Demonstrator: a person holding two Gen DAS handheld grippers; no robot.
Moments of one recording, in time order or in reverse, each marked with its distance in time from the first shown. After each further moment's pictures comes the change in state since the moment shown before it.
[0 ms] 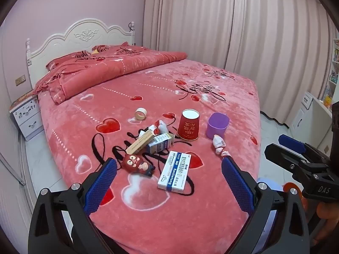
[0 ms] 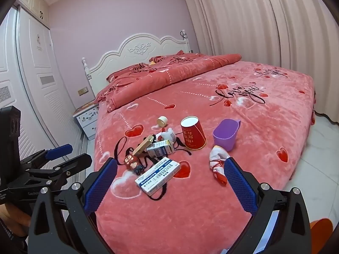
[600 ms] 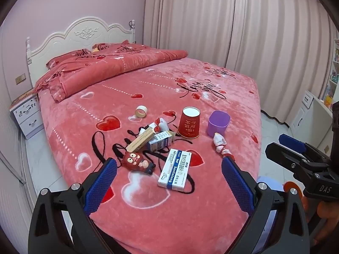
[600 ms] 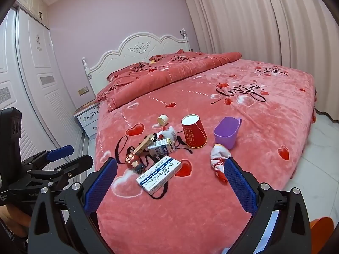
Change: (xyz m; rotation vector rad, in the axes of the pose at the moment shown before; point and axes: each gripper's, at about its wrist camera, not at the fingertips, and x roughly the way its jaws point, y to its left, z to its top) left arm 0.003 0.002 -0.003 0.007 0.019 -0.001; right arm 0.003 0.000 -0.004 0.007 0.009 0.003
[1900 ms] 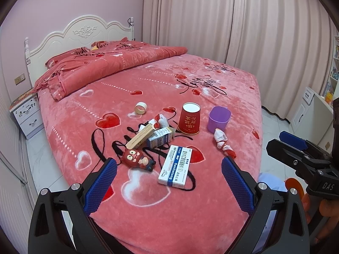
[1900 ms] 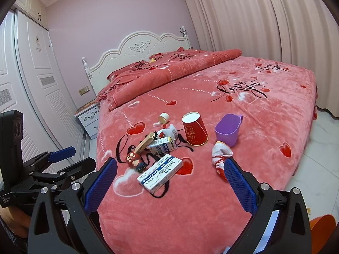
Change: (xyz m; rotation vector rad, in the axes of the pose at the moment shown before) left arm 0.005 0.000 -0.006 0.004 0.019 0.007; right arm 0.003 0.000 -0.001 0.018 0.012 0.010
